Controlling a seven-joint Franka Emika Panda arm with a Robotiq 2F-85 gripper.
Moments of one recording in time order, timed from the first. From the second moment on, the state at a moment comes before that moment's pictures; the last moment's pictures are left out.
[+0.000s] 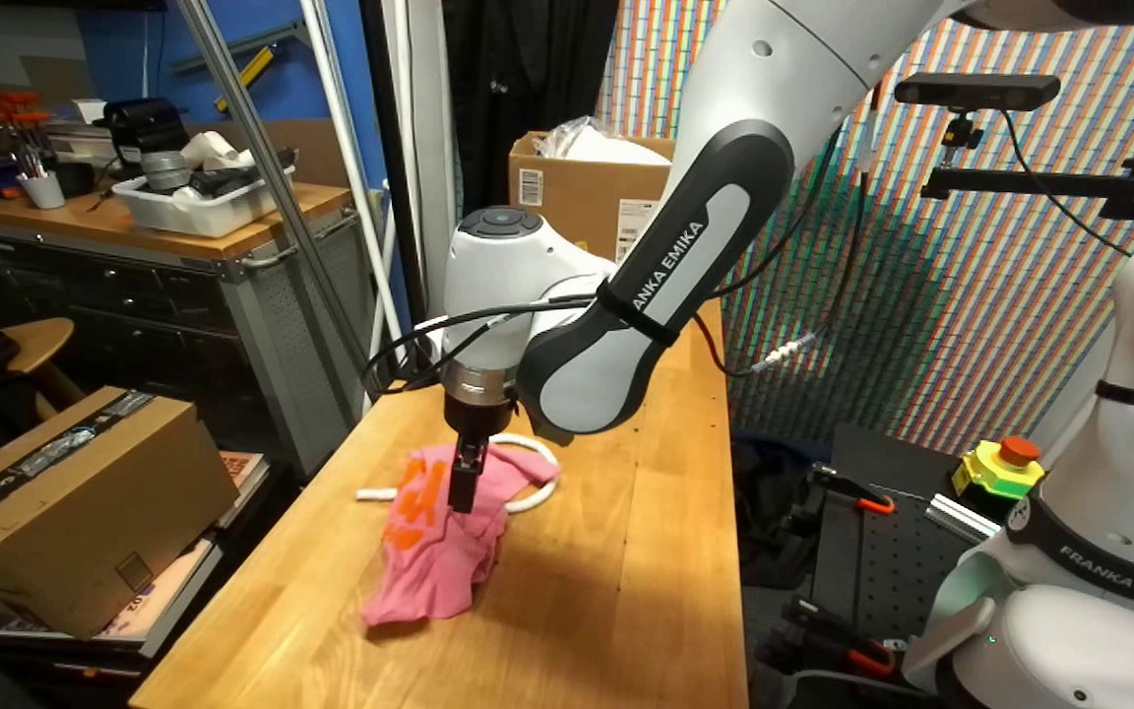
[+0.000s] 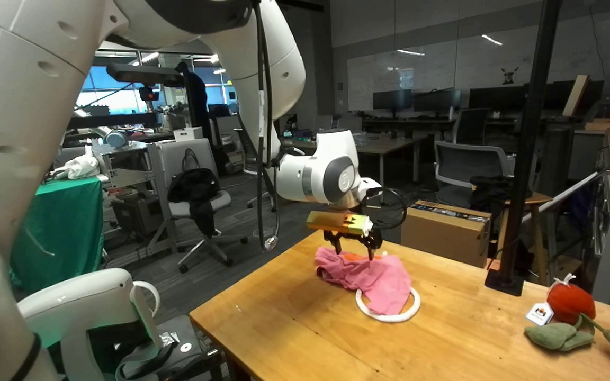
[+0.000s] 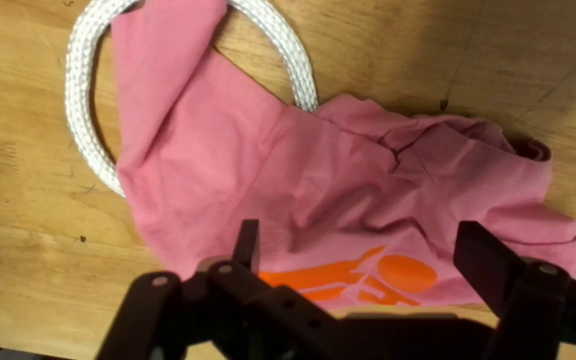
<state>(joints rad) 0.24 0.54 0.07 -2.05 -0.21 2.78 -0.02</state>
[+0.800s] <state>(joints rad) 0.24 0.71 0.07 -1.88 -0.21 2.75 -0.03</state>
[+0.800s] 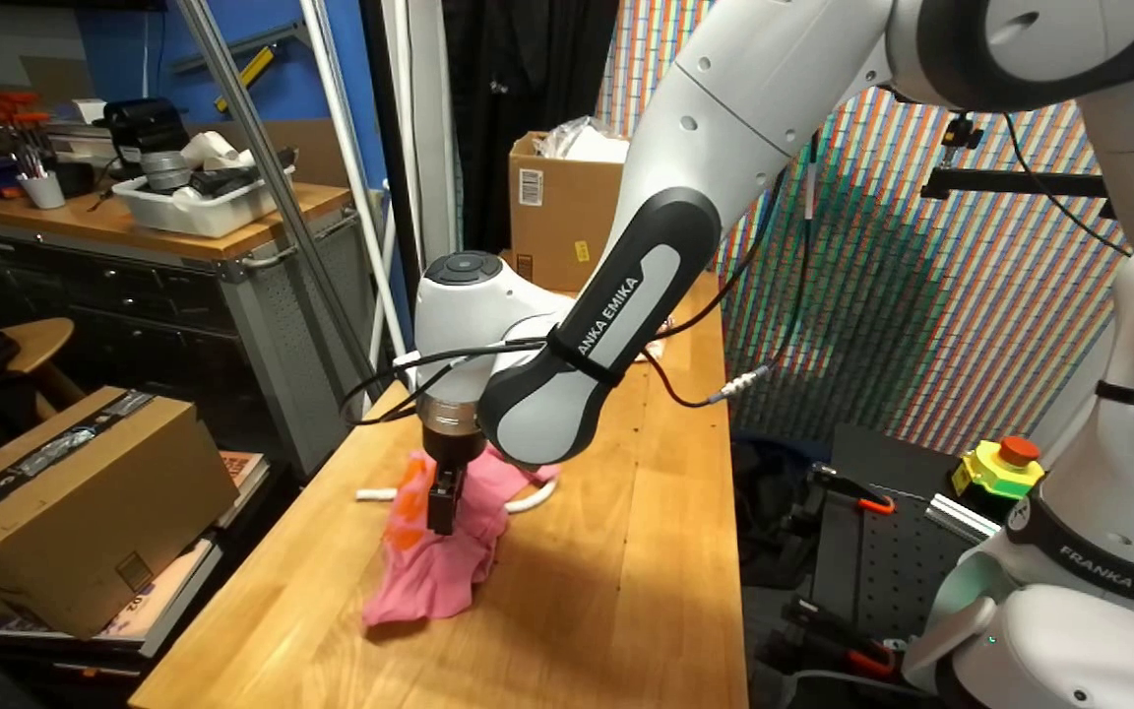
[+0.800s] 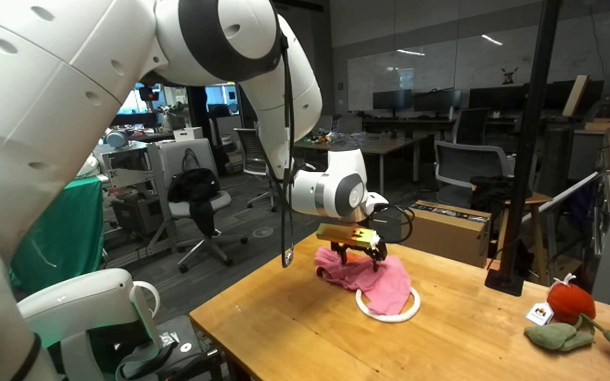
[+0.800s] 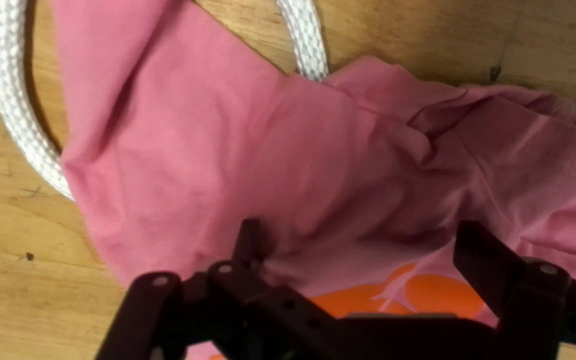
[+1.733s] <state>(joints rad) 0.24 0.76 0.06 -1.79 -0.21 2.70 -0.03</state>
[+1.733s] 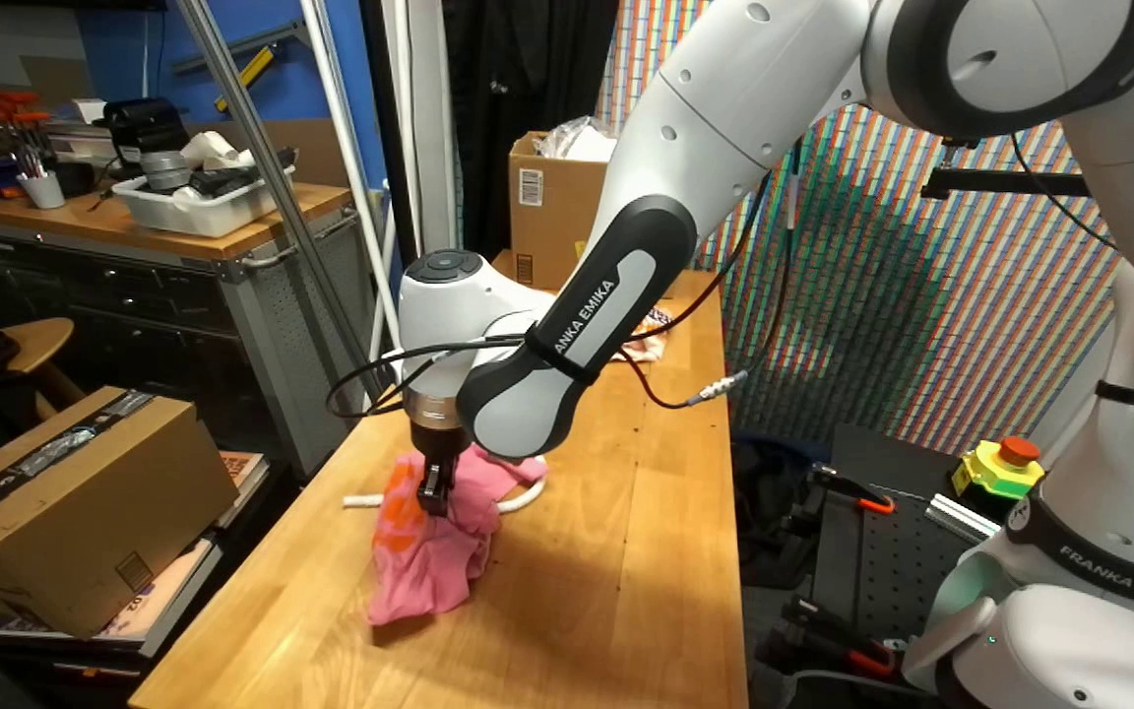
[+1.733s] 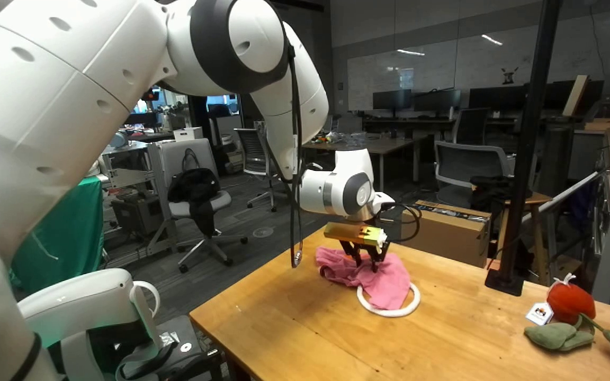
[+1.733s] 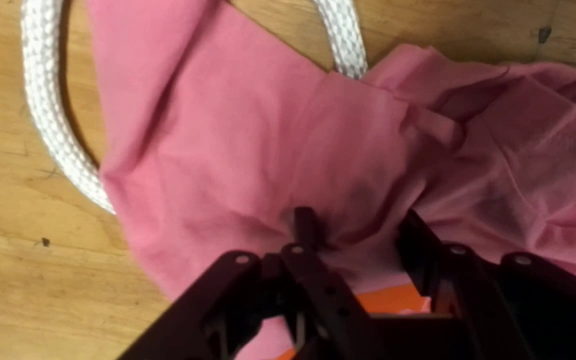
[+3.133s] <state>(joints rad) 0.24 0.58 0.06 -1.76 -0.21 2.36 -0.03</state>
